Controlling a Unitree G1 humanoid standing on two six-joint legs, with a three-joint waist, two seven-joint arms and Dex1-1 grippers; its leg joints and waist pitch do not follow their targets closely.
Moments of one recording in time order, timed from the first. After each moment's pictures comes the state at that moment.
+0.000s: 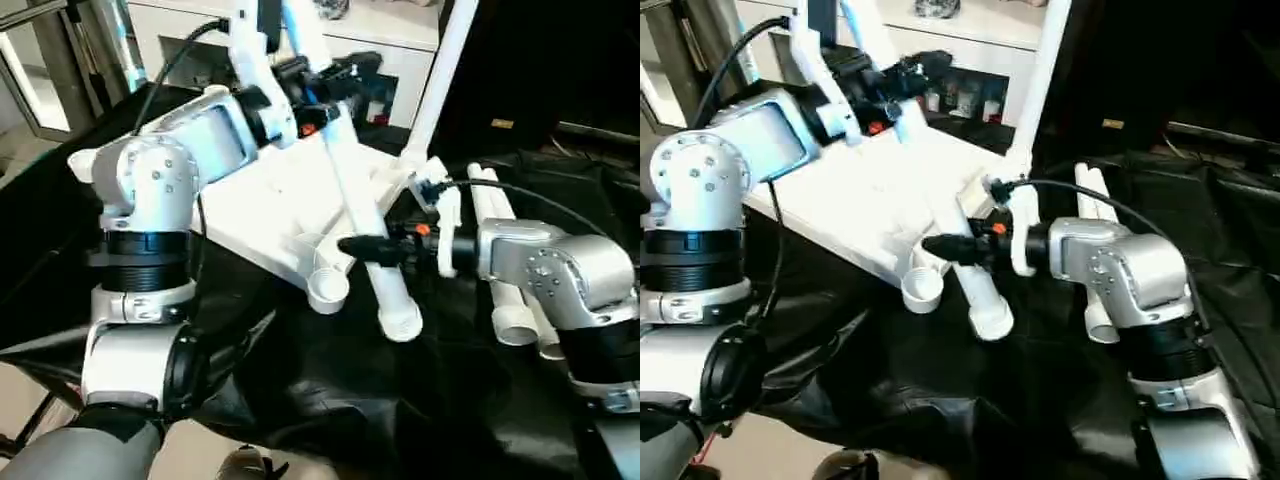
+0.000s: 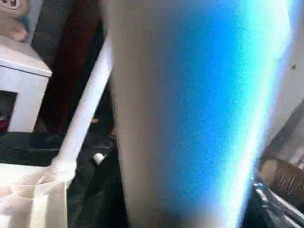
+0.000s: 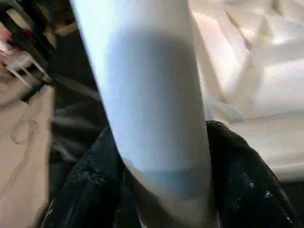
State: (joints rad) left arm -1.00 0.14 0.20 0.14 -0.71 0.94 -0.38; right arm -0.64 -0.40 0.09 0.01 0.59 0.99 0.76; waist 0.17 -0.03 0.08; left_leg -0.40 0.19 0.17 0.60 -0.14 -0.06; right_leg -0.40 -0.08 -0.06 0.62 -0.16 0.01
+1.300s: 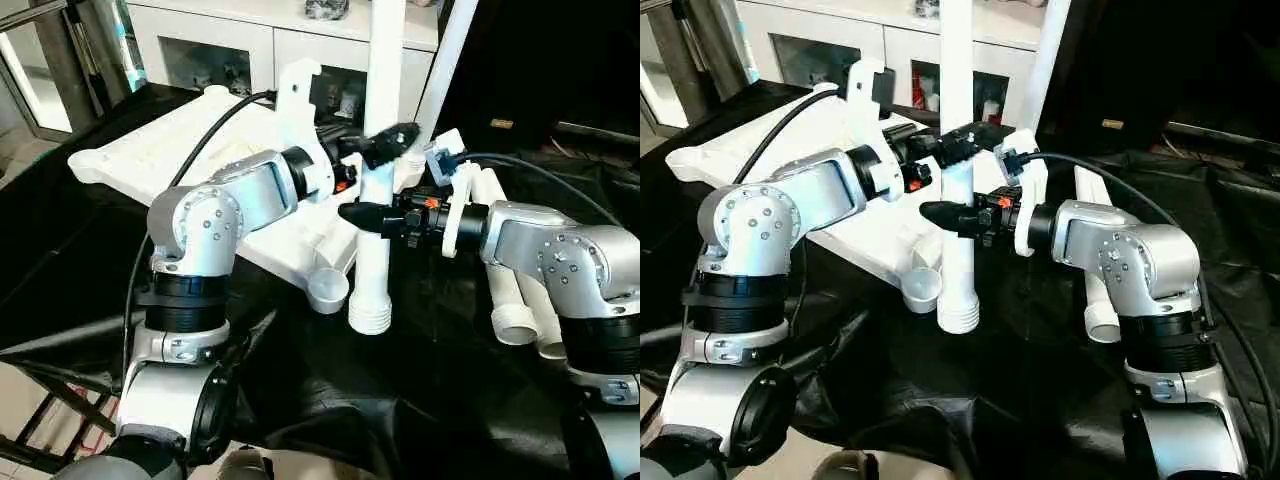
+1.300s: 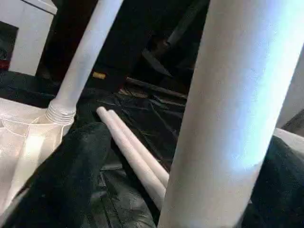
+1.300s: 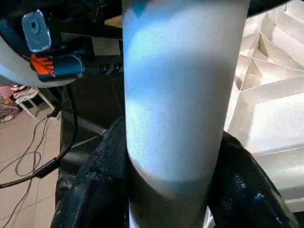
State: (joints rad) left arm -0.87 0.03 0.14 0.07 -0.67 1.00 -0.23; right arm -0.67 -0.39 0.01 0.00 0.63 1.02 0.72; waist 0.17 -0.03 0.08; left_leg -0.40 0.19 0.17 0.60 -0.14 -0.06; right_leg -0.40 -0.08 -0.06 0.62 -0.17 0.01
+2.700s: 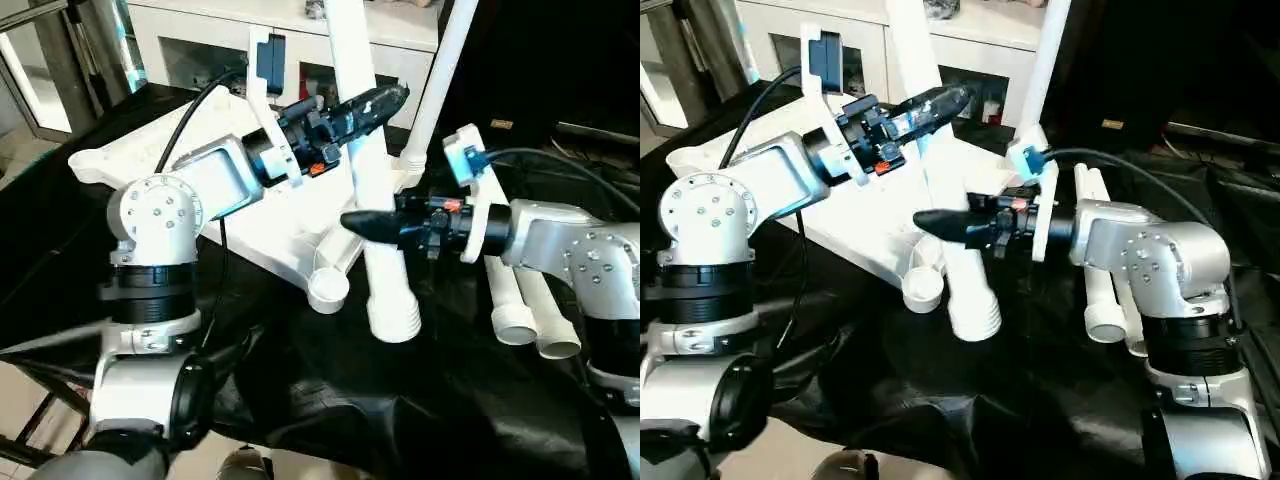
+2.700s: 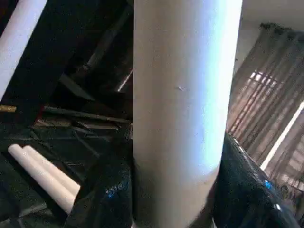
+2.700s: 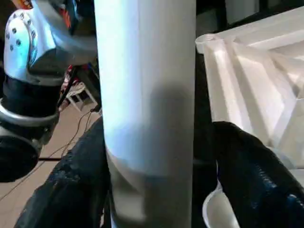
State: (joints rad) left arm -0.88 0.14 0.22 0.09 -0.85 1.00 -0.60; right arm -0.65 -0.45 -0.01 -0.05 0.75 1.07 0.86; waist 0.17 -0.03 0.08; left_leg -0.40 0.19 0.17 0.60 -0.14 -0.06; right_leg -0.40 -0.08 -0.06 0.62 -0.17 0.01
